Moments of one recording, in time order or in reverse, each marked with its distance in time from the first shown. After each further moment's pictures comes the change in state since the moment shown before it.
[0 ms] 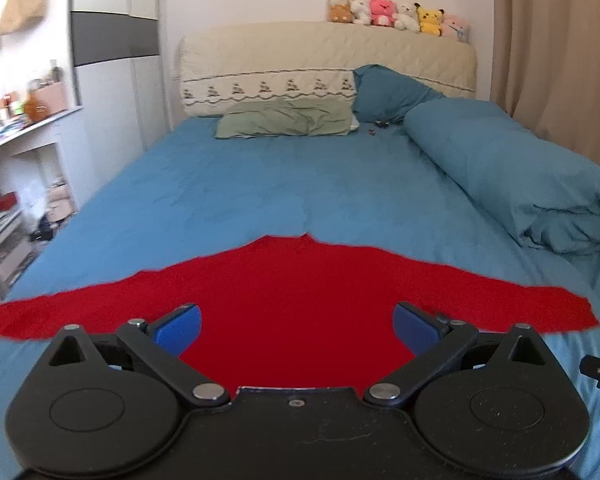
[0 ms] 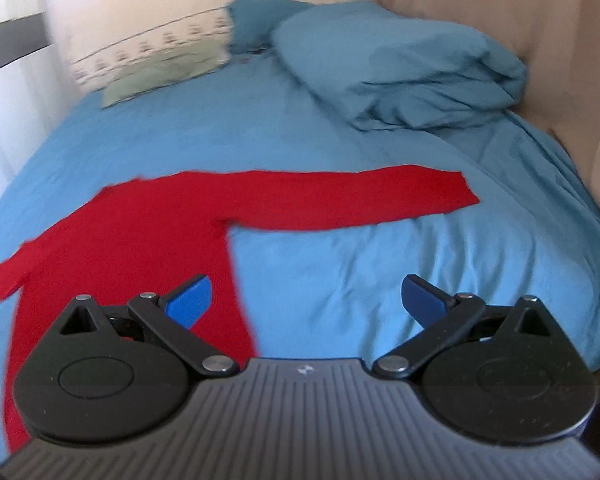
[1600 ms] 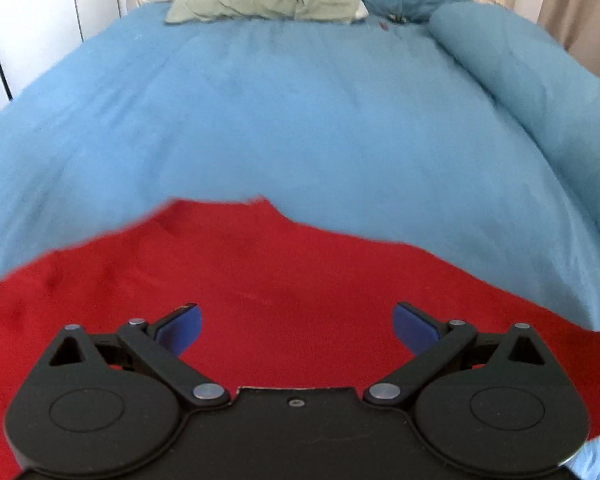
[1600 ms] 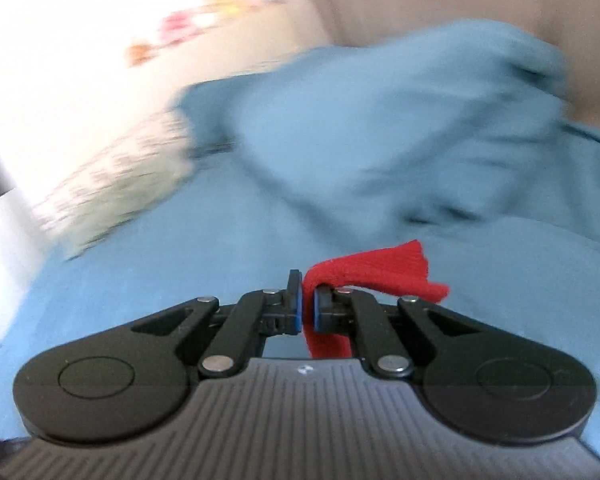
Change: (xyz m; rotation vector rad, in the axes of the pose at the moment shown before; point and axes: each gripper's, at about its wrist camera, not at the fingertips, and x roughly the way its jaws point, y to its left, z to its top) left arm 0.324 0.001 0.072 -0.048 0.330 -0.066; right arm 0.252 -0.015 0.166 0.259 -0.229 0.137
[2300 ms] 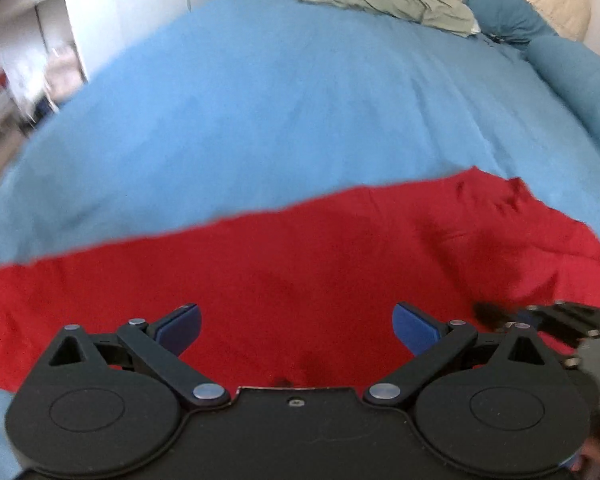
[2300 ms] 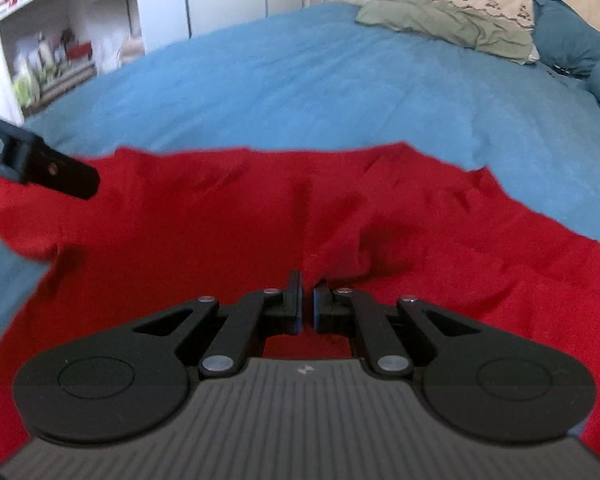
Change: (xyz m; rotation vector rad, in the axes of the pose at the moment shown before) left arm -0.032 0.275 -0.053 -0.120 0.057 0.049; right arm 0.036 0.338 -0.283 -0.798 0.391 0.430
